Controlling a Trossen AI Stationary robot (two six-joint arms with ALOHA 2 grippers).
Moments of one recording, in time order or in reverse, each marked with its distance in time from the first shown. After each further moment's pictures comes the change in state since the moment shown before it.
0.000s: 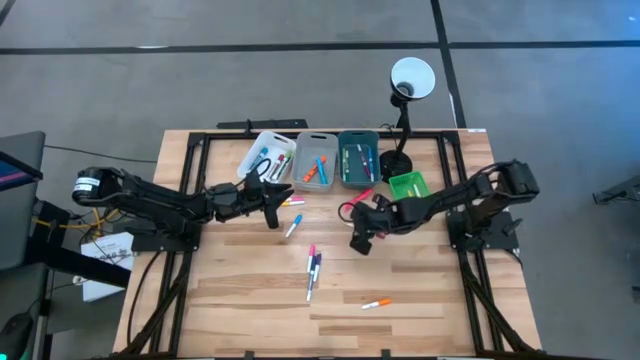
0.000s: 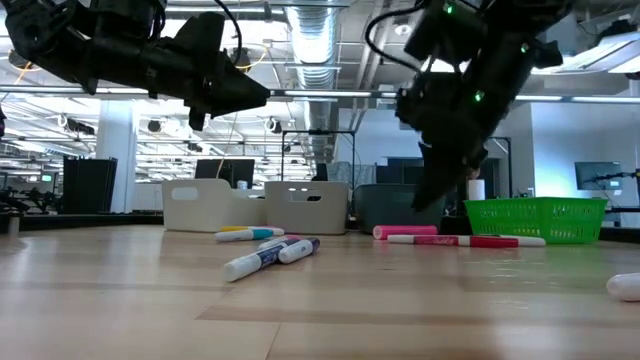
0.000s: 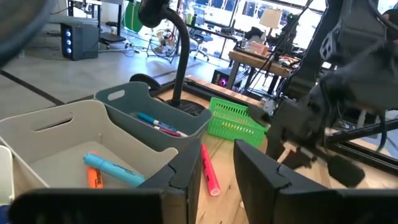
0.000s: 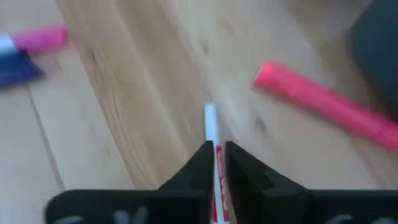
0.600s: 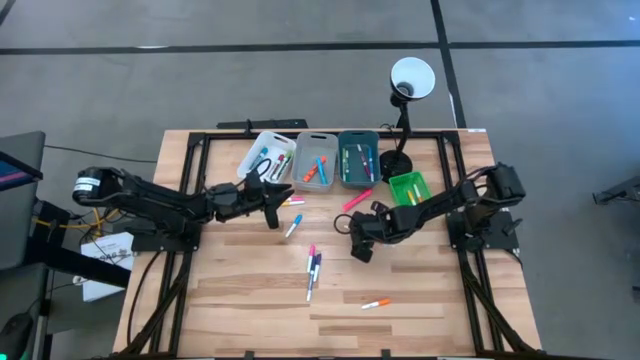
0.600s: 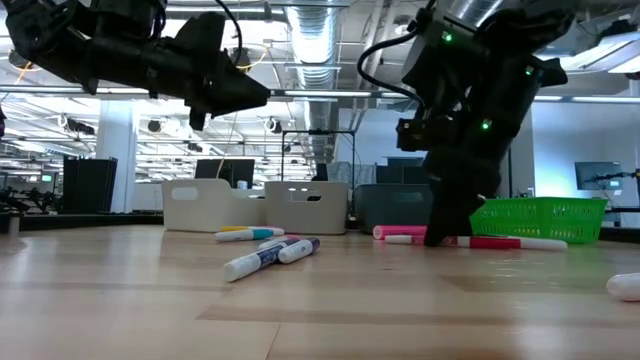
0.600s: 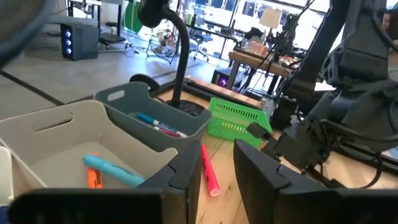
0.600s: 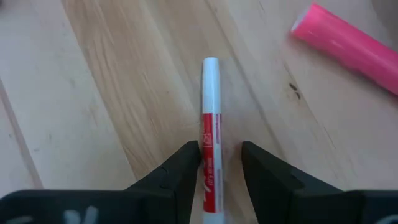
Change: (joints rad) left arm 0.000 0.004 0.001 0.002 0.000 0.000; right arm 0.044 0.149 0.007 -0.004 -0.007 0.008
